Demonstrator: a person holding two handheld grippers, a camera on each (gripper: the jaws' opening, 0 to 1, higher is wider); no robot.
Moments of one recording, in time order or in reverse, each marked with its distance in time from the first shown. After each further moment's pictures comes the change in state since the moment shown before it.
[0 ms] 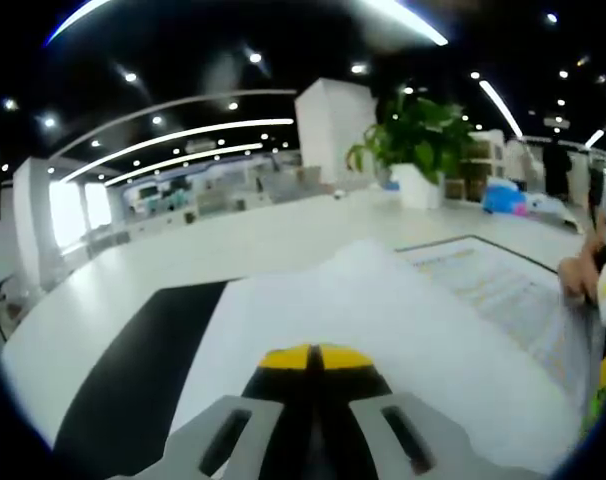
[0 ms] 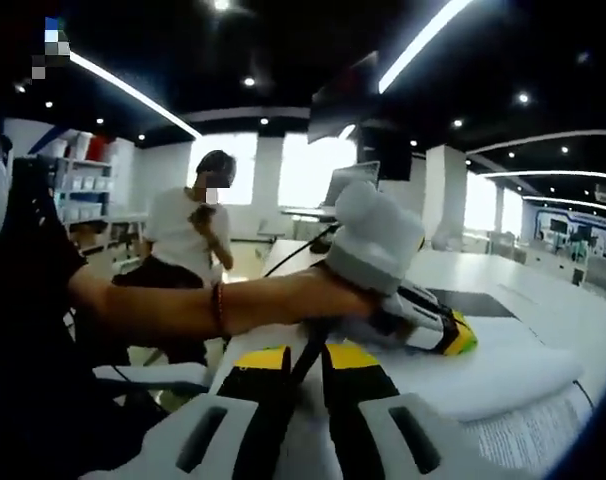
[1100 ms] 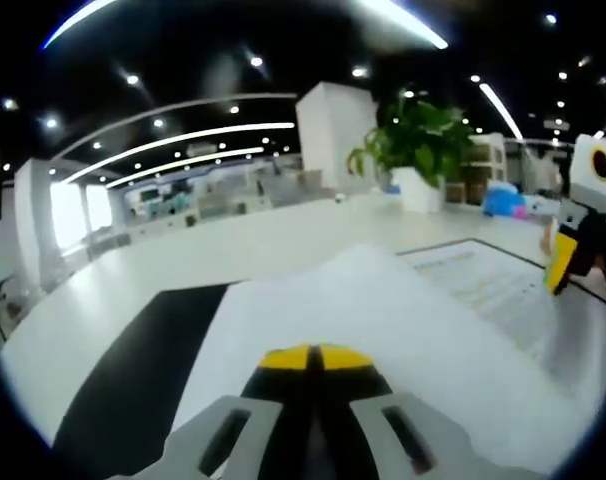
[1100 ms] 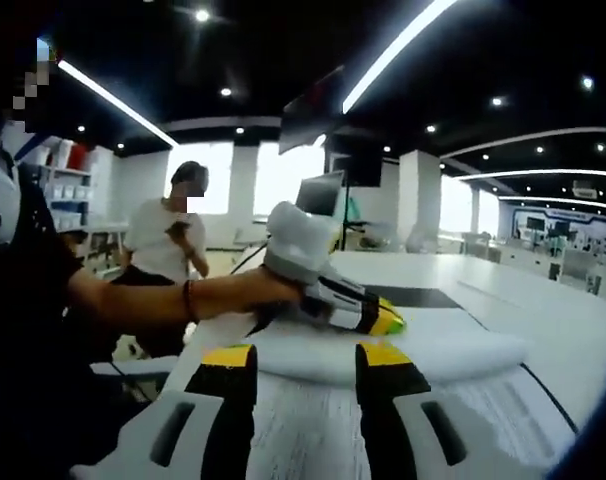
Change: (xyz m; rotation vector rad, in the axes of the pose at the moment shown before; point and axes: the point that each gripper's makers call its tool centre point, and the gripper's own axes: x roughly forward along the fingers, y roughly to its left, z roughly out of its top) left arm -0.001 -0.002 0.000 0.000 -0.020 0.004; right arm -0.069 -0.050 -0.005 0.028 -0.038 -0.116
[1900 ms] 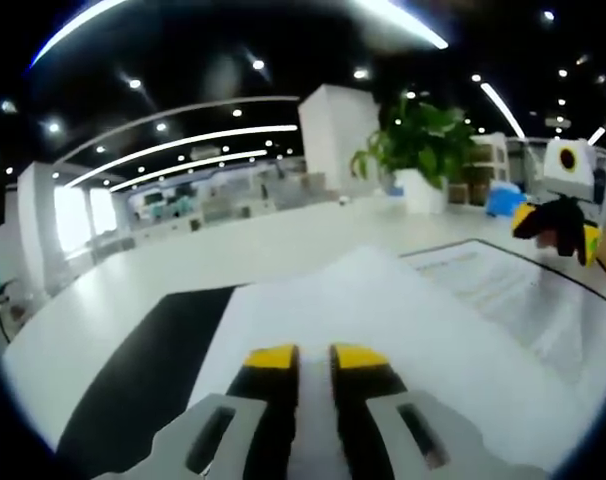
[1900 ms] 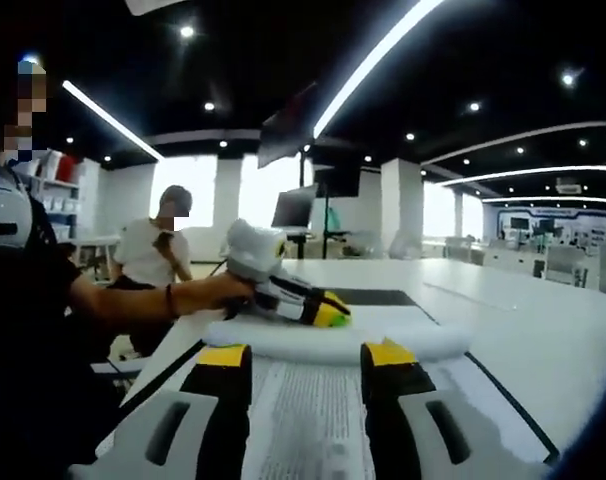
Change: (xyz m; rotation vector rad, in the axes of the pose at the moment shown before) left arm -0.004 0.005 0.002 0.007 -0.015 0.018; right arm -0.045 -0.043 -0.001 0.035 -0.047 -0.054
